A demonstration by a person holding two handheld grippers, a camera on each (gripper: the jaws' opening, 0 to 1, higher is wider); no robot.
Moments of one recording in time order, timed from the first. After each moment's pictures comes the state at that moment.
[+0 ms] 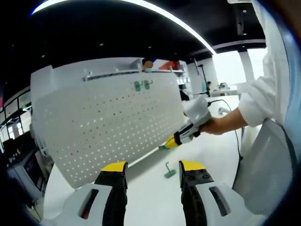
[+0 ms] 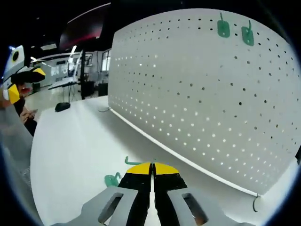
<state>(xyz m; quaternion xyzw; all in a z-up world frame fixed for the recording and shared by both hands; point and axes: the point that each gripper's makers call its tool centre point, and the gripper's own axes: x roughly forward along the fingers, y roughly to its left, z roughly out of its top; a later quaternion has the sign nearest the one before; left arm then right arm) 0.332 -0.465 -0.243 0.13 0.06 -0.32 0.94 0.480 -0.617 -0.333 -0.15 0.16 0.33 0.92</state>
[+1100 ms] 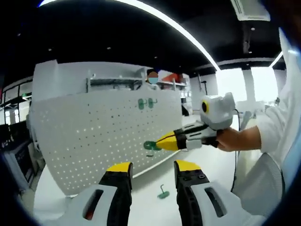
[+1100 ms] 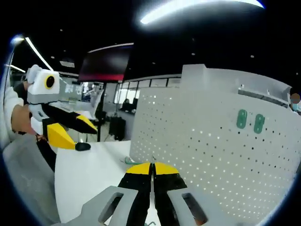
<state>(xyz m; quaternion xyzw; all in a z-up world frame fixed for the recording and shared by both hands) 0.353 -0.477 -0.190 0.03 0.05 -0.33 0.94 0.421 -0.546 -0.198 -0.11 -0.01 0.39 0.91</state>
